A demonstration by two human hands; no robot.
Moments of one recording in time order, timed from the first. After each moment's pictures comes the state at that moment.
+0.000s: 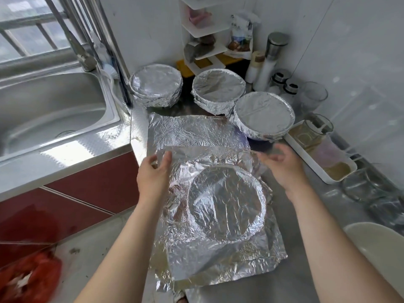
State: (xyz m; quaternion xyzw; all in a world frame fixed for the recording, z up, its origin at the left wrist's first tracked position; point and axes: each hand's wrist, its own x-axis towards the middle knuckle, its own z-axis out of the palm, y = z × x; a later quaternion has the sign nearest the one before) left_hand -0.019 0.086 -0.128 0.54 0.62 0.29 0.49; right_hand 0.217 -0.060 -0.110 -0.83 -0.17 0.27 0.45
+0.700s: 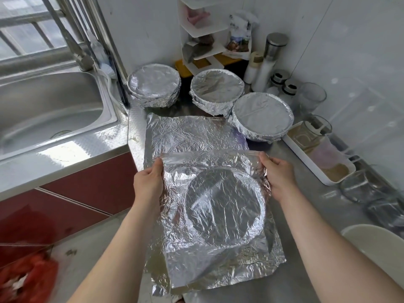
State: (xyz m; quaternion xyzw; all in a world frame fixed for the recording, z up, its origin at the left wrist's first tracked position) left_hand -0.023 0.094 -0.156 0.44 0.63 0.30 0.57; right_hand 0.220 -0.048 -0.147 -0.74 -0.01 0.31 0.59
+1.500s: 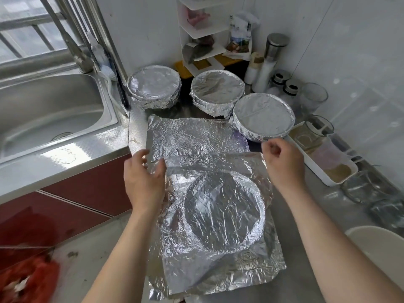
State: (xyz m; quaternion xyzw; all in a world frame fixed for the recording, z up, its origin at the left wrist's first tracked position) left_hand -0.027 0.085 -0.122 0.66 0.62 0.31 0.29; right_hand 0.218 -0.046 -0.107 -0.87 -0.34 0.02 0.35
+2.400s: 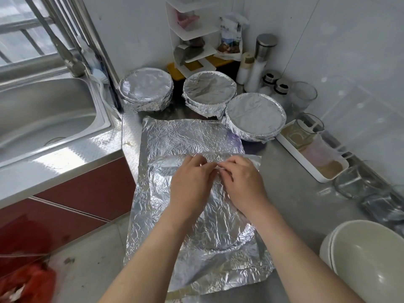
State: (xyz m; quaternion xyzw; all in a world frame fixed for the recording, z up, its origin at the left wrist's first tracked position) left_hand 0.034 0.040 -0.121 0.91 0.32 0.20 0.15; right_hand 0.152 -0.043 -0.119 -0.81 -0.51 0.06 0.29
